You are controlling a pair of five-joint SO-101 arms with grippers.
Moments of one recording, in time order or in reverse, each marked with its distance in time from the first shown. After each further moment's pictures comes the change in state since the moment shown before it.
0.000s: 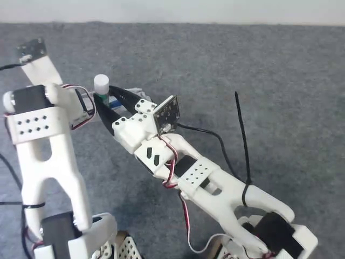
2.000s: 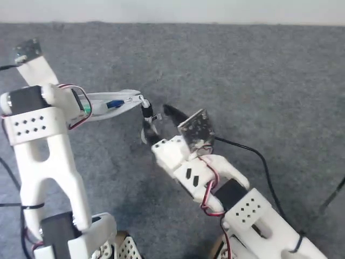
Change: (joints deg) left arm -1.5 -0.1 0.2 -1.1 0.0; right arm 6.4 -42.9 17.3 46.0 5.3
